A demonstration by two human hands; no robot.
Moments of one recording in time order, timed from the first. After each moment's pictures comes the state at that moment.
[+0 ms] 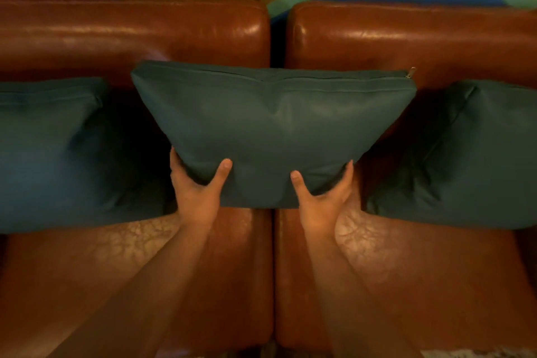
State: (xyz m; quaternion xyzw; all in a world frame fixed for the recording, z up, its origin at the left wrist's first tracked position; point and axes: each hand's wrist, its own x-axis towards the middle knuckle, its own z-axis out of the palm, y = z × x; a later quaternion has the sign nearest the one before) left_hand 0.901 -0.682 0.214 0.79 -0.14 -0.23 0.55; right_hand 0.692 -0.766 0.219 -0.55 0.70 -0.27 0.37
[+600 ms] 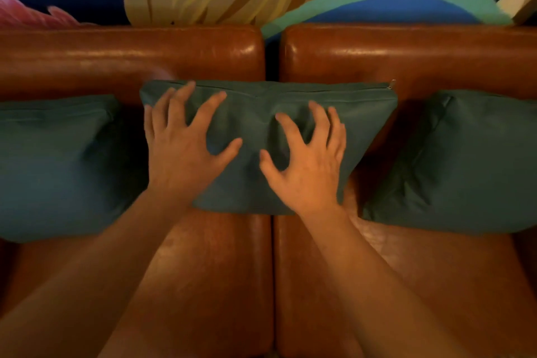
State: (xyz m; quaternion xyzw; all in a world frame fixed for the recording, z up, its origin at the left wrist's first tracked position) left_hand 0.929 -0.730 0.345 0.82 -0.54 0.07 0.18; right_hand 0.732 -0.812 0.321 -0.84 0.48 -0.23 0.09
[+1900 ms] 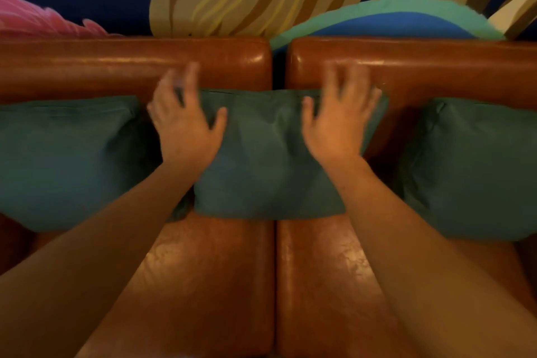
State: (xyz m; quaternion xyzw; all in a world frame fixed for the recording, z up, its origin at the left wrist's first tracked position) left_hand 0.943 -0.748 0.345 0.86 -0.44 0.05 0.25; right_hand 0.736 -0.883 0.348 -0.81 0.54 -0.21 0.05
